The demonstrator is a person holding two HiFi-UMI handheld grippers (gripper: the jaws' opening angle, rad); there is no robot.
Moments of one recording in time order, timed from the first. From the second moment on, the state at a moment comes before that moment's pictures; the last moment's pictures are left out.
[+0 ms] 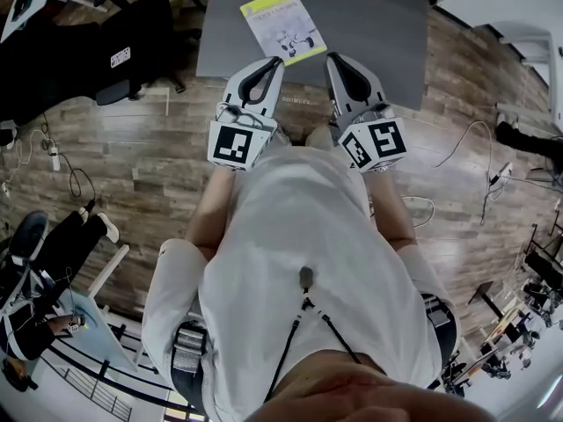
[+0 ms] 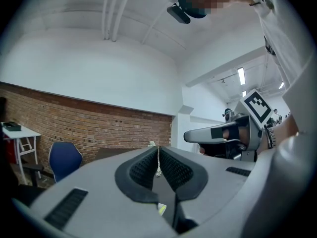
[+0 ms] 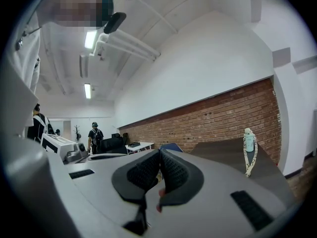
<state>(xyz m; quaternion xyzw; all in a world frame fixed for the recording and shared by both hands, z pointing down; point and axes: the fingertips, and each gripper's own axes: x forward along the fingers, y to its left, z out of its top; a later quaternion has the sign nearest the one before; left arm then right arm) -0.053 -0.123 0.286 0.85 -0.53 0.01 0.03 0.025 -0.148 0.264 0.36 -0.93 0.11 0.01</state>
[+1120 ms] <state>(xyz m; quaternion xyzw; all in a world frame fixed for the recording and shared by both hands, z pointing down) -0.017 -0.219 0.332 0.77 -0.63 0.01 0.06 0.045 -0.264 0.306 0.23 -0.96 0.14 0.04</state>
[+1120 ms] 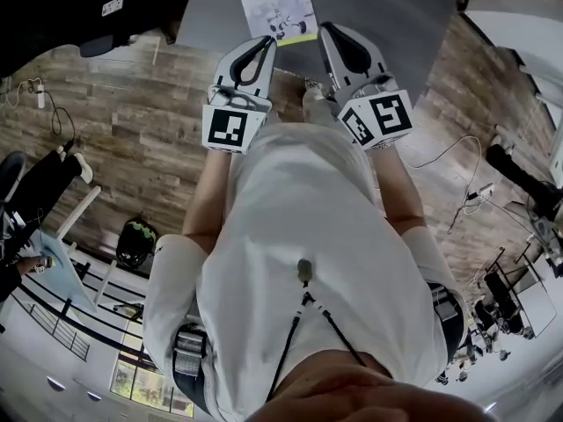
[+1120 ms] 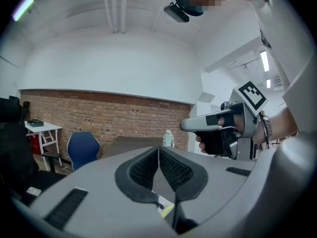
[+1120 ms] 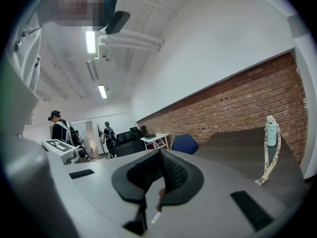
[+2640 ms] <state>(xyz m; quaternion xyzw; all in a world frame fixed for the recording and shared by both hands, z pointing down) 0.039 -0.297 0.598 0.76 -0.56 0.25 0.19 0.098 -0.351 0.462 0.27 -0.93 0.20 0.13</state>
